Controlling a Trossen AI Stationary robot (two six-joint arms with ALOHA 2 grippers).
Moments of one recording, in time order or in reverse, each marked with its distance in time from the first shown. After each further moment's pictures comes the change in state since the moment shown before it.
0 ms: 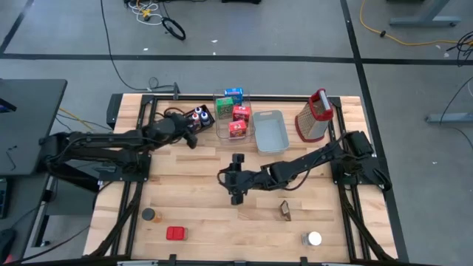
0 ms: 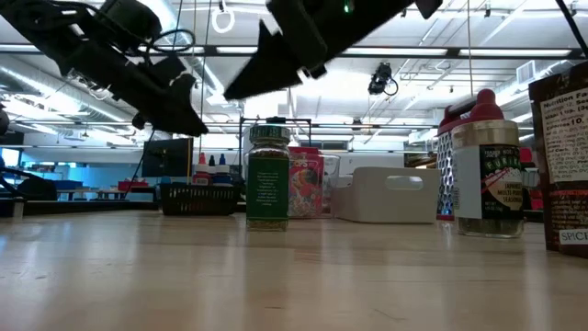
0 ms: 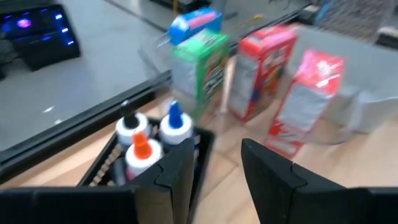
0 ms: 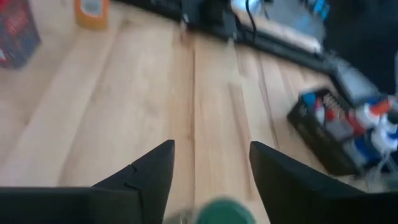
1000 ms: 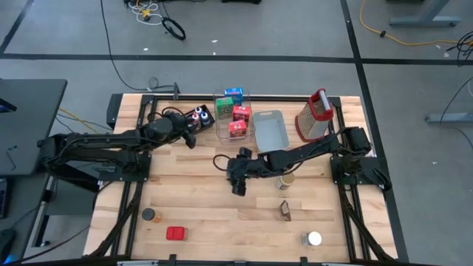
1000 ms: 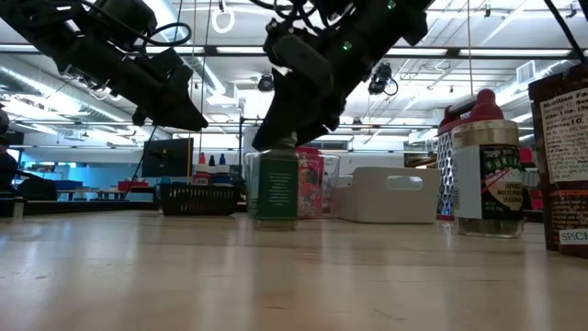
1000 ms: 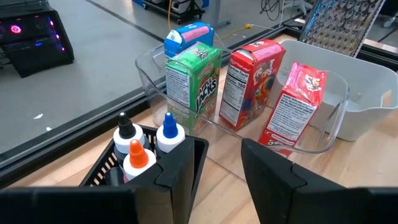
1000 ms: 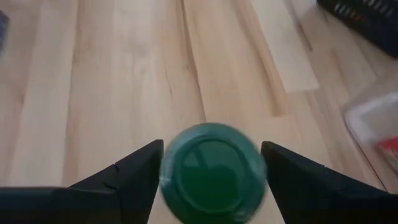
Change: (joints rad) left arm 0.000 -0.049 0.000 -0.006 0.022 0.005; right arm -0.115 0.000 0.000 -0.250 -0.210 0.376
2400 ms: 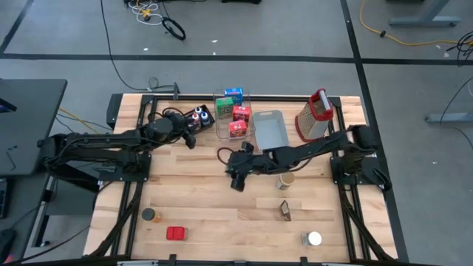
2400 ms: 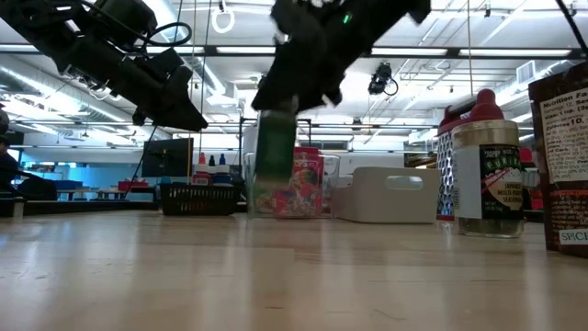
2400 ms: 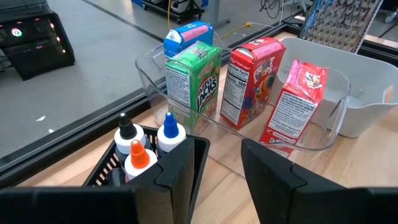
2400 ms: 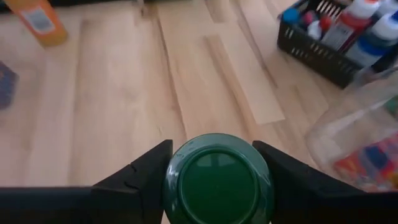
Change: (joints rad) left arm 0.000 0.000 0.000 -0.003 0.000 0.017; right arm -0.006 -0.072 -0.001 0.037 0.078 0.021
